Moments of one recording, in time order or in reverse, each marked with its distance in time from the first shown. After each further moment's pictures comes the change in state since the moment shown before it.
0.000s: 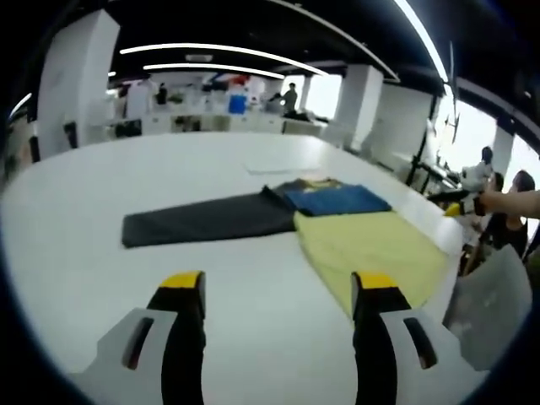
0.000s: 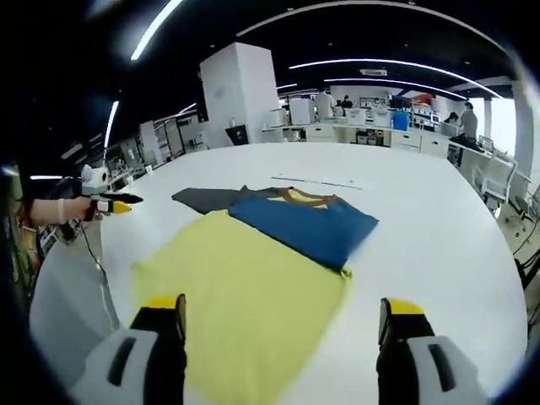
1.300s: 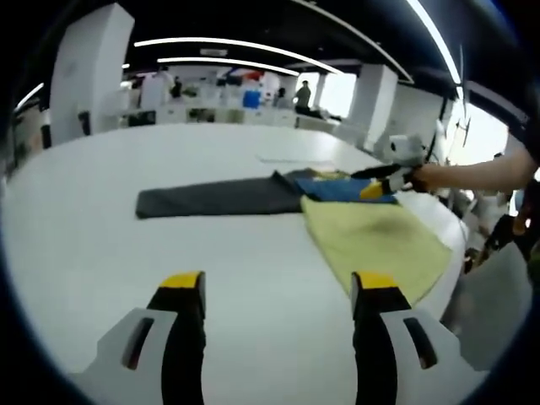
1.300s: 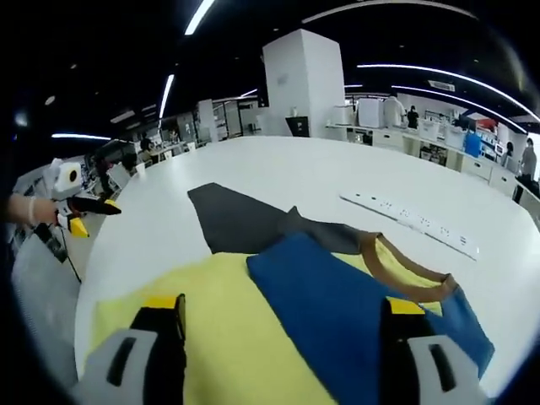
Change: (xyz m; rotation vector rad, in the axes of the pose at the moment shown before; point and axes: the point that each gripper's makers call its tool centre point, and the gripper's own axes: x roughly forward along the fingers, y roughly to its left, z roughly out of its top) left arm -0.020 -0.002 -0.023 -0.045 0.002 0.071; right arm 0.217 0.066 0.087 -0.209 0.021 0.251
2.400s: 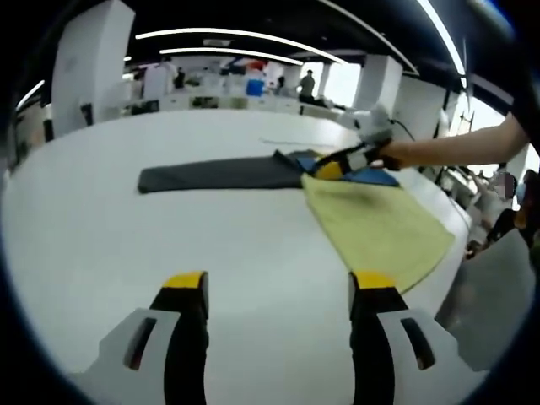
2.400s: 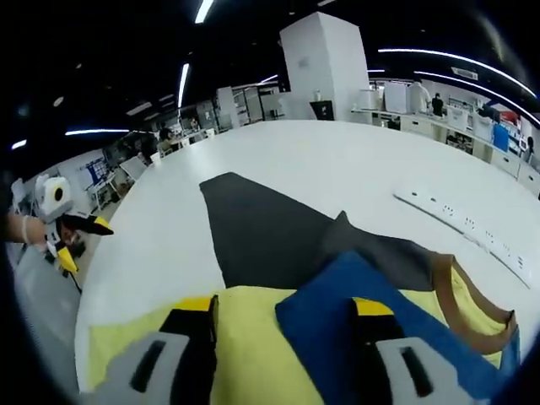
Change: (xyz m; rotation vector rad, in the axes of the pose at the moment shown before) left arm -0.009 -0.005 -0.035 -0.011 0.063 0.023; right arm 0.095 0.042 0.026 -0.034 0.074 0.148
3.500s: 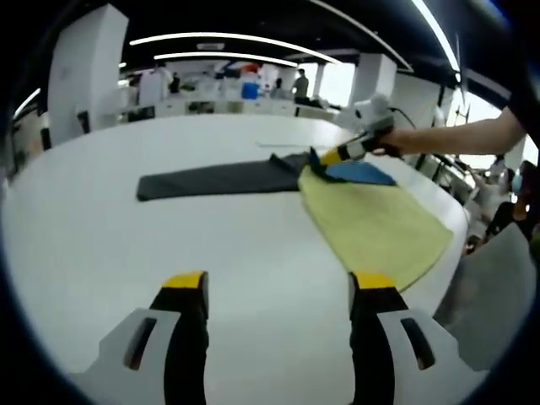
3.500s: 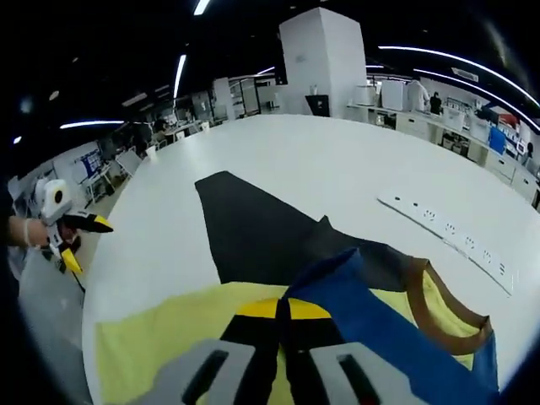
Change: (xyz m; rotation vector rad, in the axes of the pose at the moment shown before) left arm -0.003 -0.002 0.005 0.027 -0.007 -0.008; right arm -0.011 -0.013 0.006 0.030 0.053 -0.028
